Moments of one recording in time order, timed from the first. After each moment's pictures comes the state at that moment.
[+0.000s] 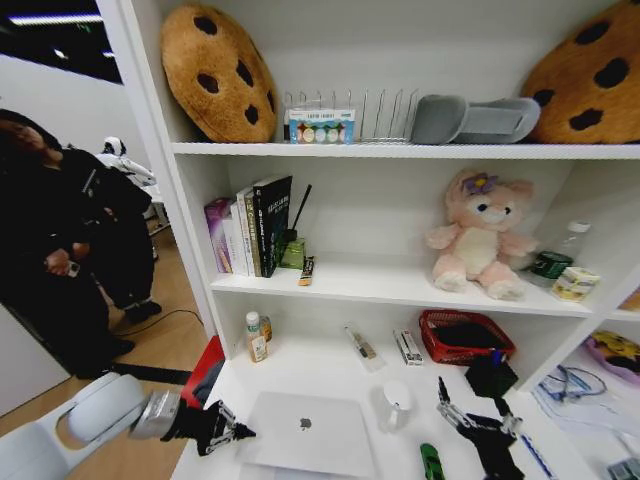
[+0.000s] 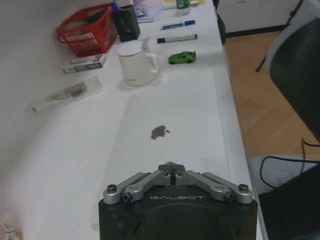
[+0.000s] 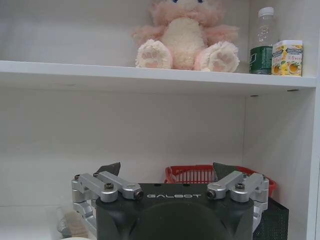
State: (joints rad) left arm 1.47 -0.38 -0.48 -2.12 -0.36 0.08 0.95; right arm -2.09 1.36 0.73 2.29 0.26 0.27 0.22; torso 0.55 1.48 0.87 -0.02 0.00
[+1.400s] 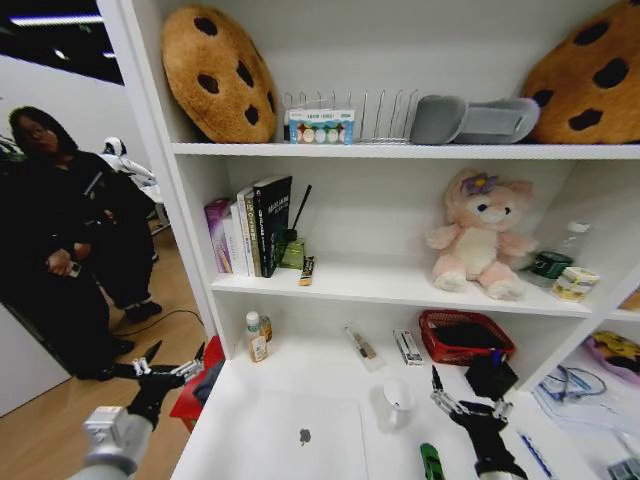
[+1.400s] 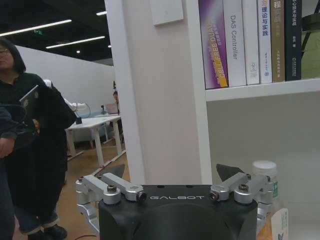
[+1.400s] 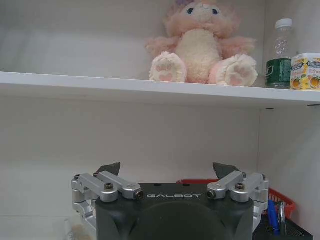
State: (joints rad) left arm 1.88 -1.05 -0.84 -2.41 -0.50 0.20 -0.26; right arm -2.04 1.32 0.71 2.31 0.24 0.23 0.24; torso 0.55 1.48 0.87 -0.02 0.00
